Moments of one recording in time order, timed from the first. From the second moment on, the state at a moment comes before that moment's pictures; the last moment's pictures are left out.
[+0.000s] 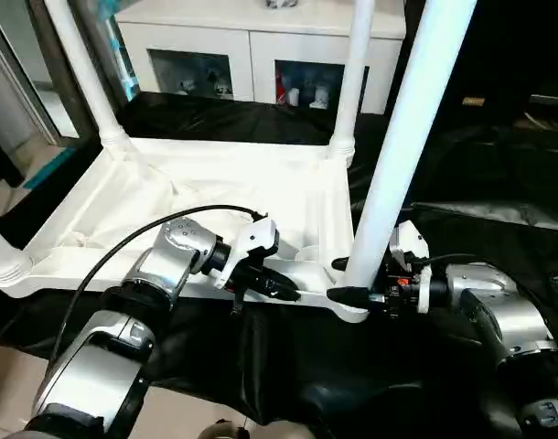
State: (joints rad) left arm -0.74 0.28 -0.28 0.80 0.02 0.04 -1.48; right arm -0.38 -0.44 0.12 0.38 0.28 0.19 1.28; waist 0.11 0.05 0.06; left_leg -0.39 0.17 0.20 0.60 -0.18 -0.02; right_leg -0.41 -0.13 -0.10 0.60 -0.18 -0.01
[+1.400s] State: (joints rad) left arm -0.77 0.18 -0.25 0.94 0.06 -0.10 -1.18; right arm -0.41 -0.35 0.04 0.51 0.20 0.06 0.96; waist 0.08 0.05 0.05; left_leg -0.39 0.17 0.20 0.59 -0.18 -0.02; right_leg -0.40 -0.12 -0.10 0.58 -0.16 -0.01
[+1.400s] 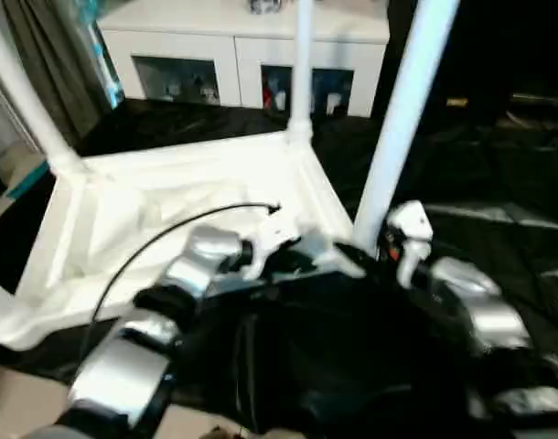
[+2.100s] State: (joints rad) left arm -0.73 0.24 -0.27 0.84 0.02 -0.03 -1.40; right arm -0.36 -0.45 0.09 0.40 0.27 0.17 1.22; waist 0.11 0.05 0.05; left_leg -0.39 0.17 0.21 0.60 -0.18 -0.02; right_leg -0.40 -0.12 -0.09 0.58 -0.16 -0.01
